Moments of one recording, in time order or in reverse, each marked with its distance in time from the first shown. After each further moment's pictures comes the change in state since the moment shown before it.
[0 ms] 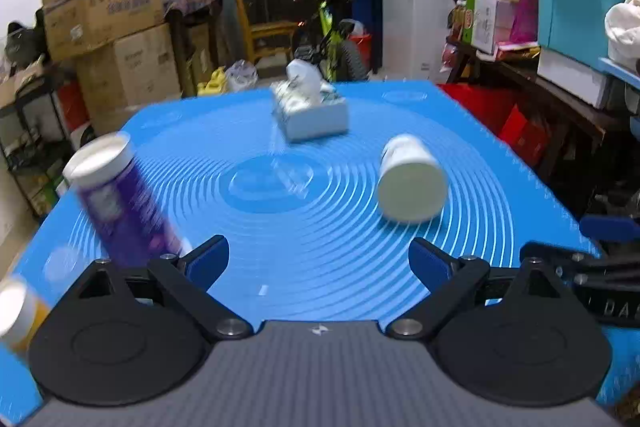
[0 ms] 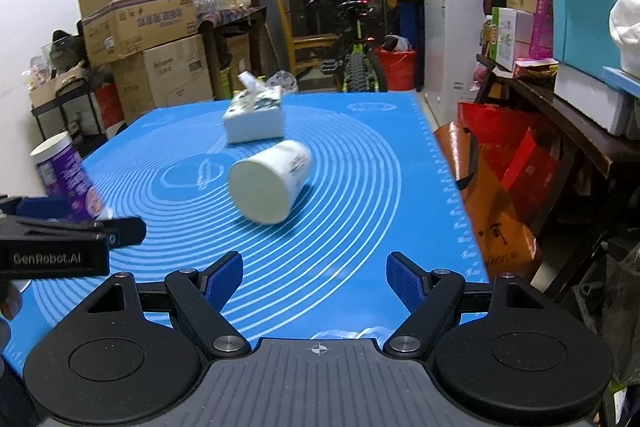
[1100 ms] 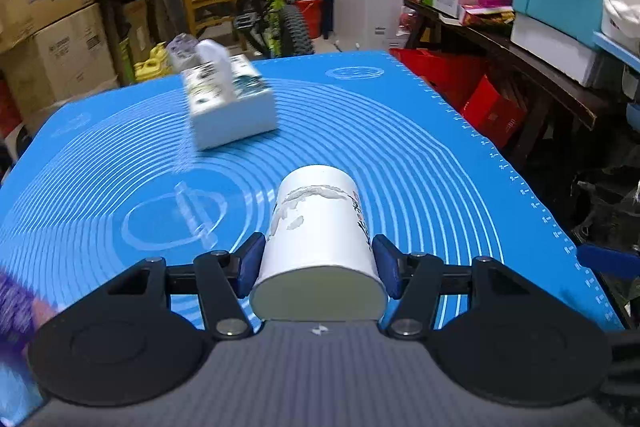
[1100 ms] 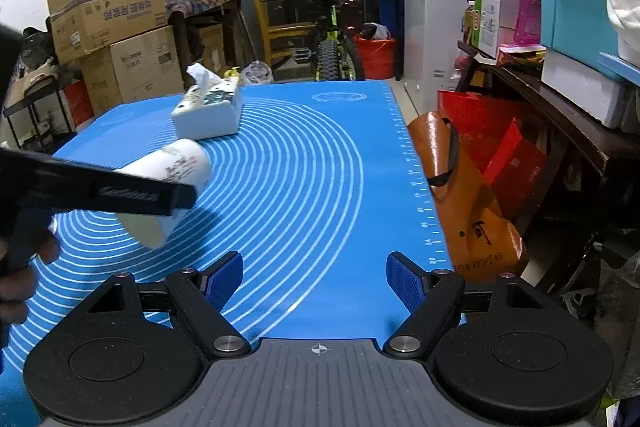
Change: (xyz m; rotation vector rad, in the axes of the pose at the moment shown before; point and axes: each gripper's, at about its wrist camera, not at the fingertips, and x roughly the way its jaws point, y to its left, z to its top) left arm 0.086 -0.028 0.037 0.047 0.129 -0.122; right arm 0.042 -0.027 0.014 0.017 0.025 -0.046
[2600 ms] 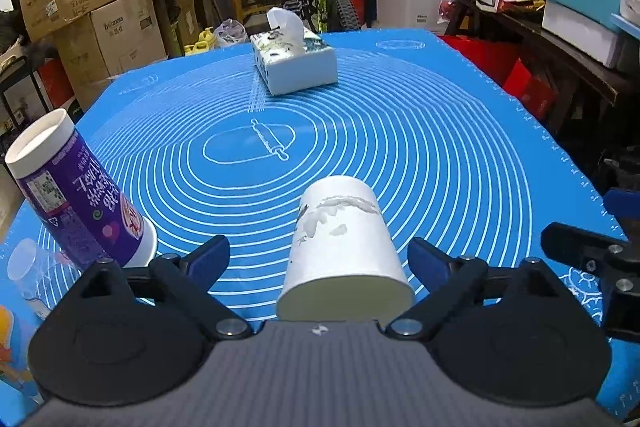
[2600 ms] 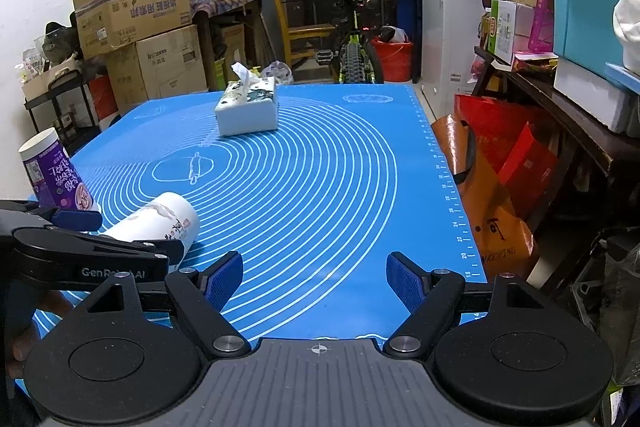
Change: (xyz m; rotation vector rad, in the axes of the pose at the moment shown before) left arm -0.043 0.014 -0.049 -0.017 0.017 0.123; right arm -0.035 0.023 -0.011 -0.019 0.001 0.045
